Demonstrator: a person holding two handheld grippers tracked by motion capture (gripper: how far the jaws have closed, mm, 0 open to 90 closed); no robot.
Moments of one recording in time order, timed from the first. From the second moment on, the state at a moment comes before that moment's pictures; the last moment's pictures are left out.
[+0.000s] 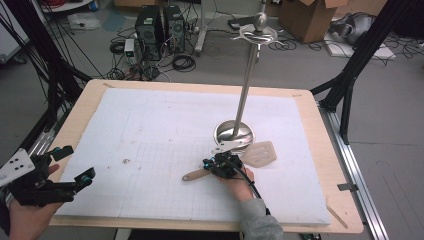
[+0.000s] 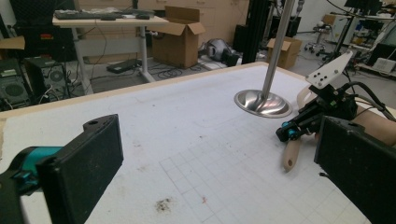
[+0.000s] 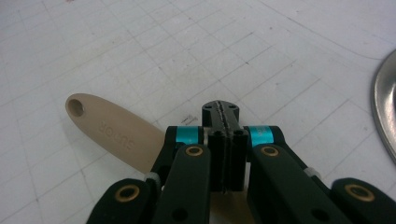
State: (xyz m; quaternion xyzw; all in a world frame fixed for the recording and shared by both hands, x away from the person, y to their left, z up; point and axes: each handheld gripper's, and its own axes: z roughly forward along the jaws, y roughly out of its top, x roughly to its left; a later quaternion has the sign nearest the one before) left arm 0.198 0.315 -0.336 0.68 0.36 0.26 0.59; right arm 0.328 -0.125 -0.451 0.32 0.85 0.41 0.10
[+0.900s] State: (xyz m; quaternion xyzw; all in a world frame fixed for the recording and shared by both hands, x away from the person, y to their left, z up) left arm 0.213 0.306 -0.337 0.69 0.35 0.24 0.59; right arm 0.312 -0.137 -0.448 0.32 0.85 0.40 0.09
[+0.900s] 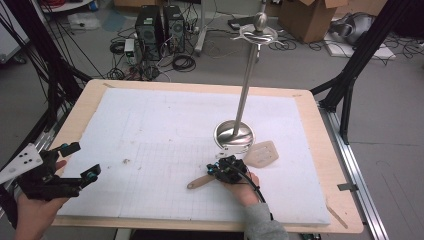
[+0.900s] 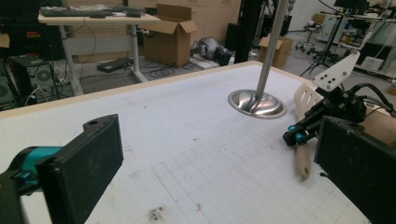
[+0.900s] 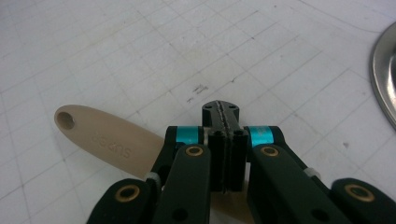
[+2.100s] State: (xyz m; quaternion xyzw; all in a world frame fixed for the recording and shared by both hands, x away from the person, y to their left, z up) left arm 0.249 0.274 -0.339 0.71 0.31 0.20 0.60; right arm 0.277 -0.170 -0.447 0.33 0.85 0.39 0.09
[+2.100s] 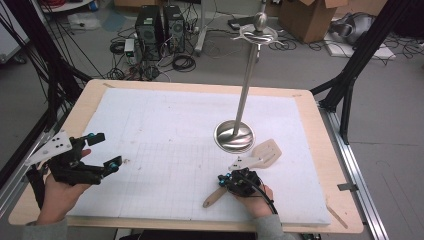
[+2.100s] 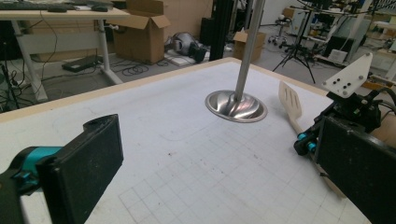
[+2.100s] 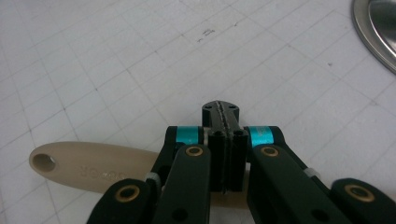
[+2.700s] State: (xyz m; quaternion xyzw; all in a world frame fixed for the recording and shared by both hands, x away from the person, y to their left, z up) left arm 0.251 0.273 -0.339 0.70 0.31 0.20 0.61; right arm 0.284 -0.200 -0.431 0.35 0.82 0.44 0.14
